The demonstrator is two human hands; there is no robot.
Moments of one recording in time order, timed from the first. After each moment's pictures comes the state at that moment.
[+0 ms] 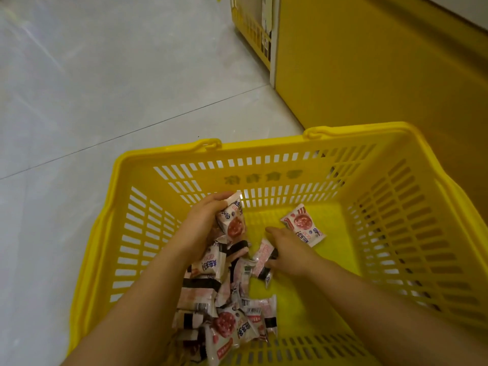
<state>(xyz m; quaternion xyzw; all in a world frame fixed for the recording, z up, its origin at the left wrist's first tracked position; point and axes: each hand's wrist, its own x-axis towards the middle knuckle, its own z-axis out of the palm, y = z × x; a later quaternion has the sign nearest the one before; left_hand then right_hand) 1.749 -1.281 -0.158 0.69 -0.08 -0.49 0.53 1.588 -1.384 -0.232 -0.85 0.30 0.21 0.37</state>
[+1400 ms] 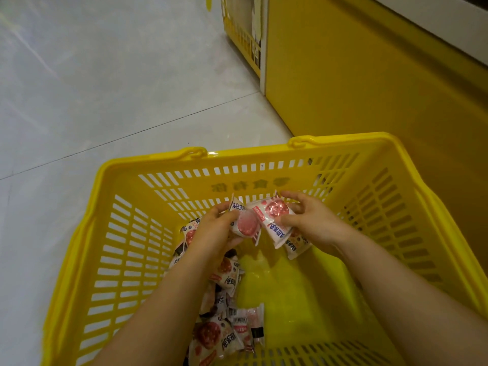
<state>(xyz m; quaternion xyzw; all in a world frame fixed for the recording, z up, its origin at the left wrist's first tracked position) 1.719 -1.311 -0.181 0.67 0.02 -0.48 0.56 1.577 -1.445 -0.165 -0.56 0.41 -0.01 0.72</state>
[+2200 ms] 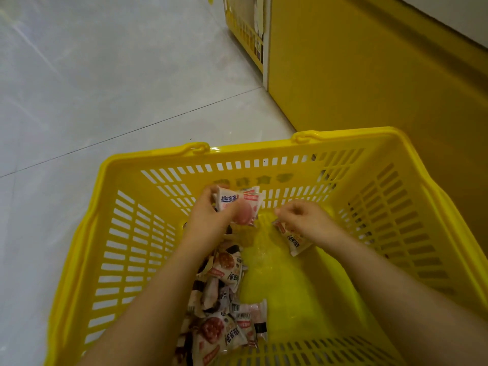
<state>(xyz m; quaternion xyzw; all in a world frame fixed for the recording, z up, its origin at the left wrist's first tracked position) 1.731 -1.301 -0.167 0.76 -0.19 -0.36 0.51 1.577 -1.437 -0.180 -0.69 0.42 -0.02 0.59</state>
